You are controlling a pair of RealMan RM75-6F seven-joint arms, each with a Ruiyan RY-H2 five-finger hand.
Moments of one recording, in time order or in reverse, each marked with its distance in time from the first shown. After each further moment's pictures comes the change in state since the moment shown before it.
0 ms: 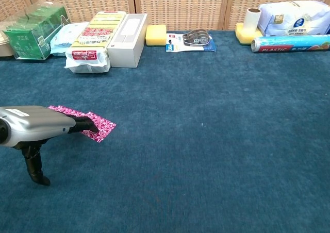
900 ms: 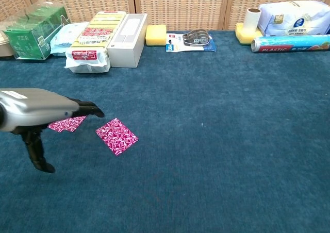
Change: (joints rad) left arm -0.027 0.069 0.000 -0.108 0.037 0.082 -0.013; right arm -0.003 0.001 -0.001 -0.002 -0.007 0.005 0.000
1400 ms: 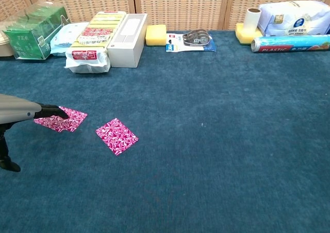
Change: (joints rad) left arm 0.077 0.081 0.049 0.139 0.062 -0.128 -0.177; right arm 0.005 -0.004 -0.001 -0.007 0.001 -0.008 -0.019
